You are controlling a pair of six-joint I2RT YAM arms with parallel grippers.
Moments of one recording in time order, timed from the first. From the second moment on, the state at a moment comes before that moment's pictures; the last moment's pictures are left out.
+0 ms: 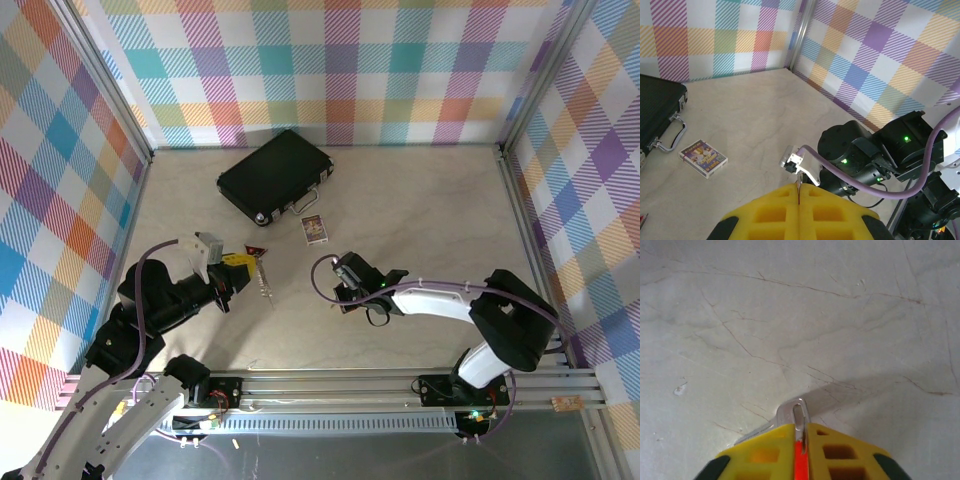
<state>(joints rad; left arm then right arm) -0.50 0.49 0.82 -0.51 0.35 -0.24 0.92 1.53 0.76 -0.22 0.13 0.41</state>
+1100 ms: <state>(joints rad) -0.50 0.44 0.81 -0.55 0.35 -0.21 0.93 1.95 1.49 -1.14 -0.07 0.12</state>
